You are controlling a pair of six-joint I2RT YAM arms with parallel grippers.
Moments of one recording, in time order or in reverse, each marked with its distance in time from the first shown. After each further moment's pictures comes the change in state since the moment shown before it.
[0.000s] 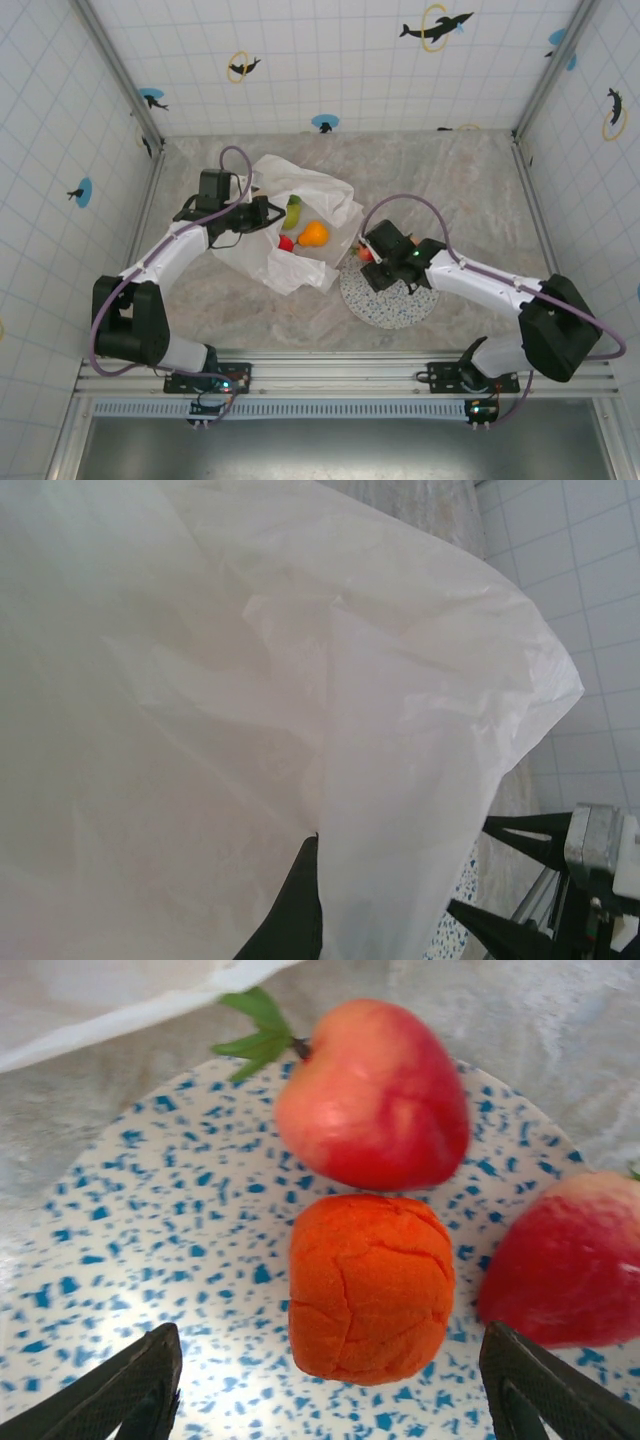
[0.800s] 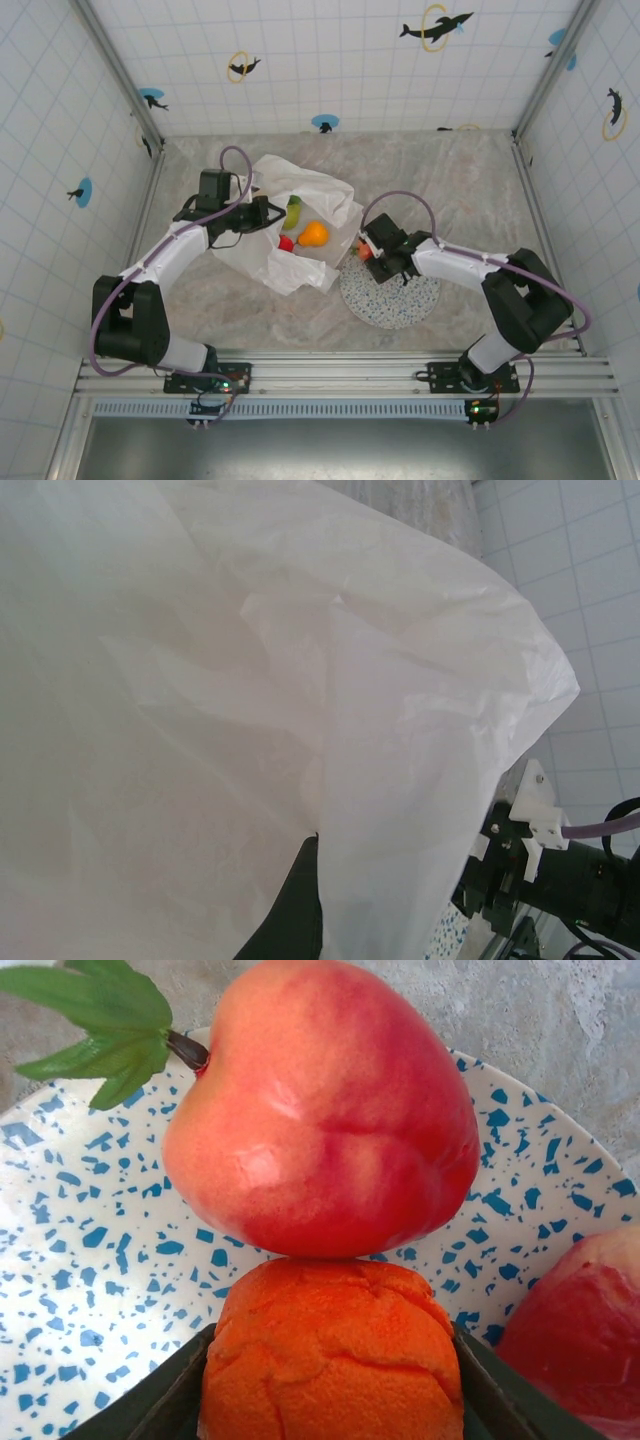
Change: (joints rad) left arm 0.000 0.001 0.000 0.000 0.007 0.000; right arm -0.077 0.182 0.016 0.108 -0.050 -0.043
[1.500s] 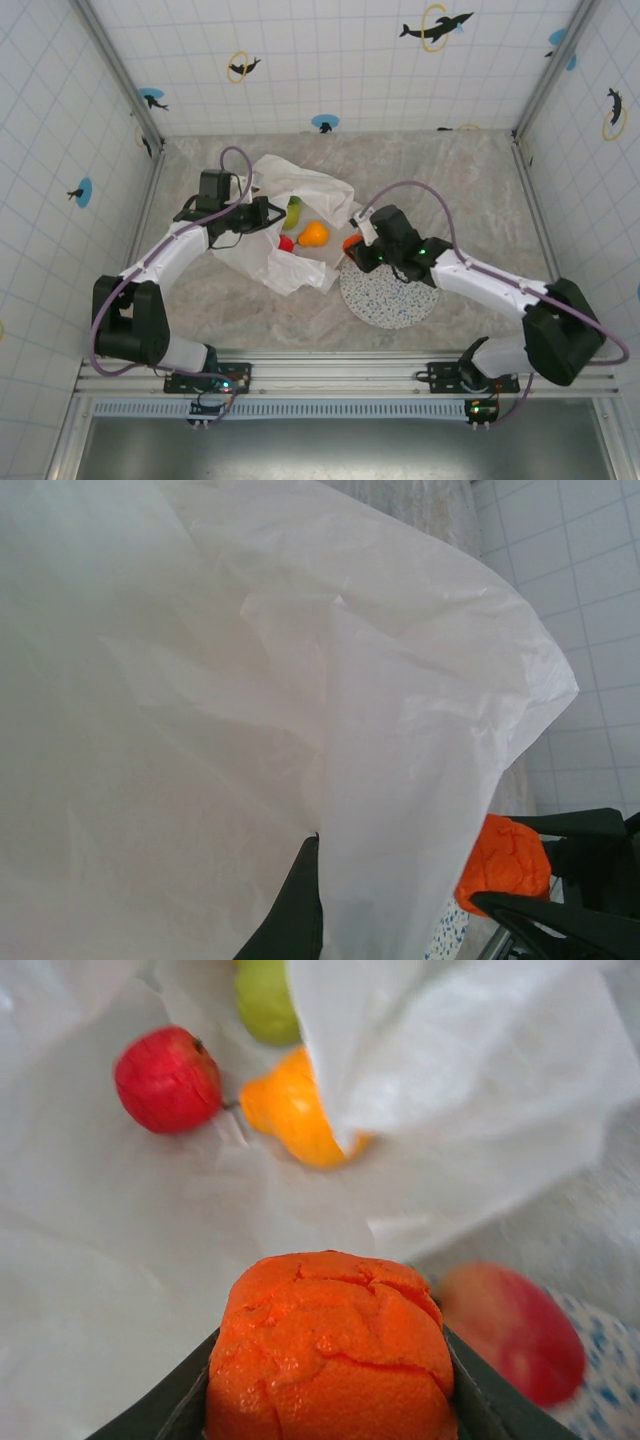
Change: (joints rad) left arm 0.000 0.000 -0.004 0.004 0.003 0.000; right arm 0.058 -0.172 -0.013 0.277 -0.207 0.082
